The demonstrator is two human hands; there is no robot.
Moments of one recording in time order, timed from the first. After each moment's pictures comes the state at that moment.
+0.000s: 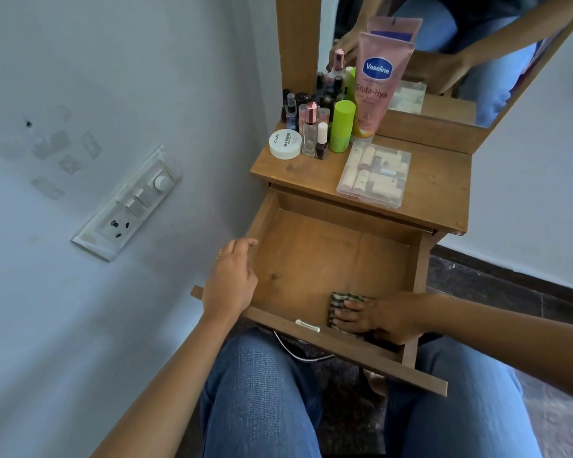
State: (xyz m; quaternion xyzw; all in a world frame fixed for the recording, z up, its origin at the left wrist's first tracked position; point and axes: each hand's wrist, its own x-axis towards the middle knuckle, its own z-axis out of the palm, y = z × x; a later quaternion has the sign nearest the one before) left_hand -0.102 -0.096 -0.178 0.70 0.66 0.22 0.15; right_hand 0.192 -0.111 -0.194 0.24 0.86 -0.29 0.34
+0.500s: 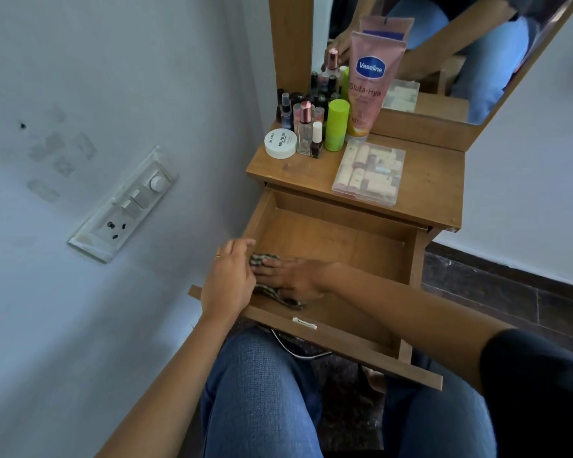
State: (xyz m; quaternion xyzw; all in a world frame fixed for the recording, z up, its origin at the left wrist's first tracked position) left_hand -0.101 -0.096 -0.178 0.70 0.66 0.21 0.15; right_hand 0.068 -0.050 -0.209 0.26 0.93 -0.20 0.19
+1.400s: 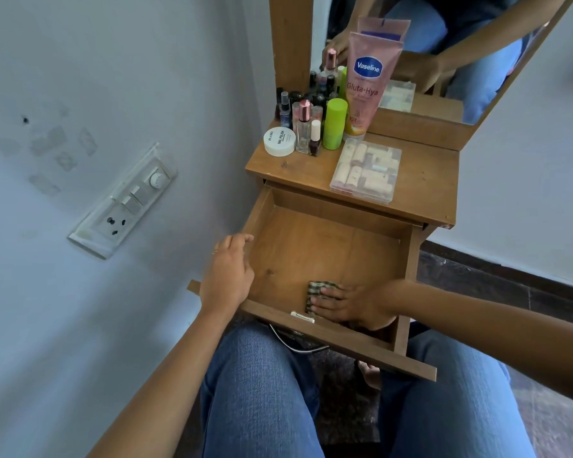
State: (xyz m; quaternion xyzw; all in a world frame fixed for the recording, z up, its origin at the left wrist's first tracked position) left_hand -0.102 -0.096 -0.177 0.70 0.67 0.21 0.13; right_hand 0.162 -0.106 -0.197 0.20 0.89 -0.22 0.35
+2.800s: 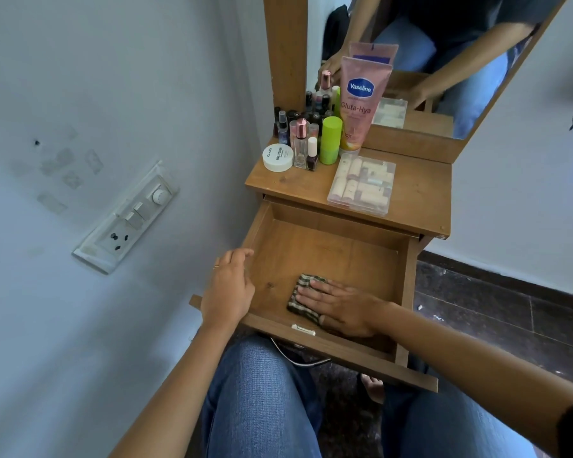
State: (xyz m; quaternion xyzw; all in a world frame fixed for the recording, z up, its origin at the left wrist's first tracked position) left_hand -0.103 -0.098 -0.178 0.71 0.66 0.21 0.13; right_hand 0.149 -0.105 -0.216 0.35 0.90 -0.20 0.16
